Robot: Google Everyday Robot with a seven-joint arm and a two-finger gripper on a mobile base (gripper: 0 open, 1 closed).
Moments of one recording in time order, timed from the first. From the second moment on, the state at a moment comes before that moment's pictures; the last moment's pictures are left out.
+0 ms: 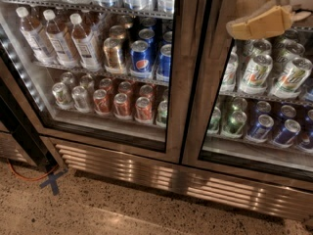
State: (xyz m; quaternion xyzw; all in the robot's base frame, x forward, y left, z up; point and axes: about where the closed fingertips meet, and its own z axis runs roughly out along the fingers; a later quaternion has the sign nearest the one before) arm 0.494 -0.146 1.038 -0.60 0.63 0.32 0.37
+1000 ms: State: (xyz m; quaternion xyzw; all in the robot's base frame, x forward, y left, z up) arm 0.529 -0.124 1.042 -0.60 0.63 0.32 0.37
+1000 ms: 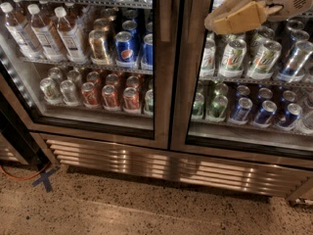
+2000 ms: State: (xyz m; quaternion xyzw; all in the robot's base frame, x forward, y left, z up) arm 0.549 -0.104 1.029 -0.57 0.67 0.26 0.40
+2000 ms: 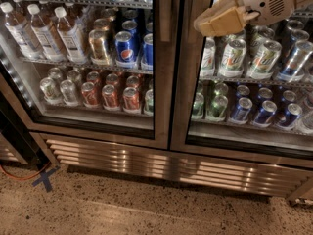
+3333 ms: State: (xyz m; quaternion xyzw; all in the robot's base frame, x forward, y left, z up) arm 0.476 -0.073 1.061 -0.54 0.68 0.12 0.47
